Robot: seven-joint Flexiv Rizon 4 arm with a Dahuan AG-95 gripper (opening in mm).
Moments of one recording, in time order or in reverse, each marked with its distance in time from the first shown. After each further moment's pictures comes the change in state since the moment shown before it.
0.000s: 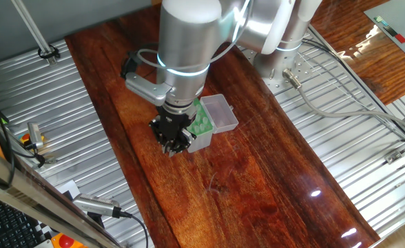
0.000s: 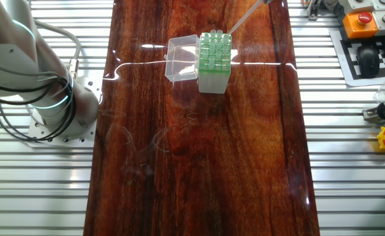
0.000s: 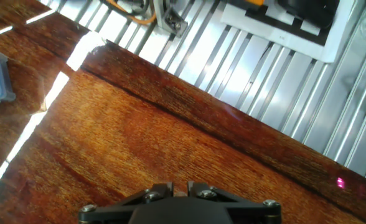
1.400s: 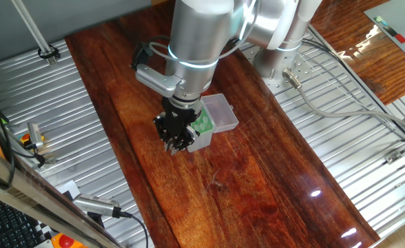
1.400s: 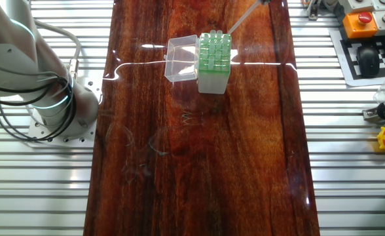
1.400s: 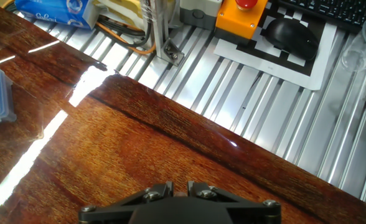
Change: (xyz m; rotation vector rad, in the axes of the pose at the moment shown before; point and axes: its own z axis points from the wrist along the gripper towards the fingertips) arm 0.007 0.002 0.001 0.011 -0.058 0.005
